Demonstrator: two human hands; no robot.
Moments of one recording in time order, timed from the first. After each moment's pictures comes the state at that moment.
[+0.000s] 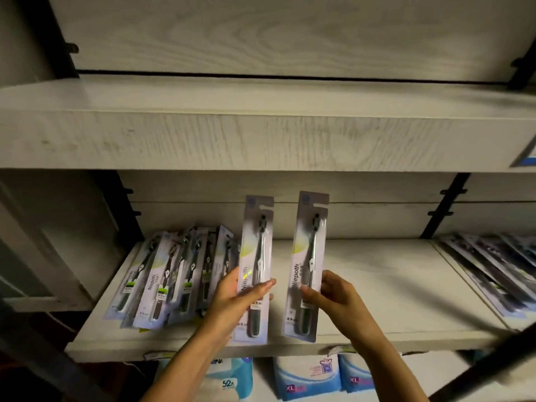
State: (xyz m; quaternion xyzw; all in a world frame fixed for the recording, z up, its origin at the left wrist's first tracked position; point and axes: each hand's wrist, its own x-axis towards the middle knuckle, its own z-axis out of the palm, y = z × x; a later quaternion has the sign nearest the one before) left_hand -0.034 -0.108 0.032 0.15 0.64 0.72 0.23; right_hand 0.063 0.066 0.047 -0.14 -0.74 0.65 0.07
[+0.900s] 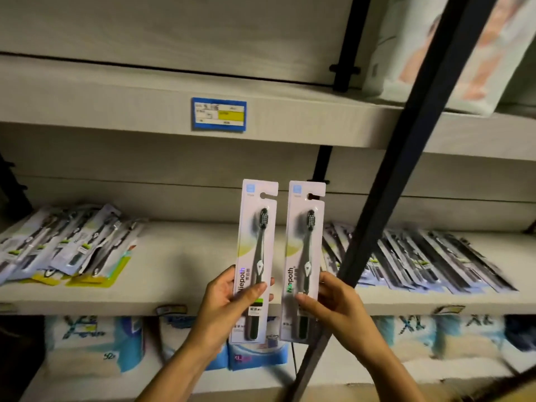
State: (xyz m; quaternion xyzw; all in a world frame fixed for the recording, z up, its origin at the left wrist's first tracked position) left_hand 0.212 0.156 0.057 0.17 0.60 0.76 0.19; right_hand 0.308 0.326 0.077 -0.09 -0.77 0.63 0.09
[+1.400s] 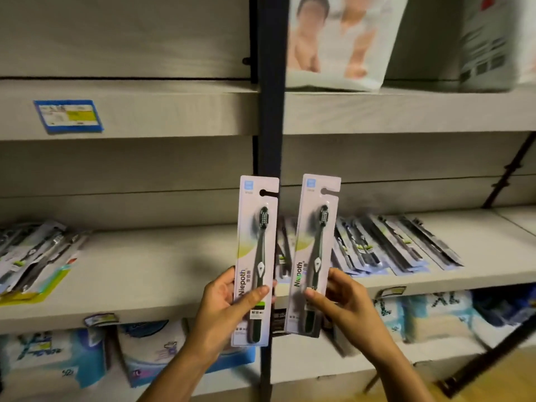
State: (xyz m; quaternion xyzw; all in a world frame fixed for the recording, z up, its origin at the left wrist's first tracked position) left_hand 0.293 0.289 0.066 0.19 0.62 0.73 0.21; right_hand 0.393 0.467 0.063 -0.09 -0.75 0.63 0.16
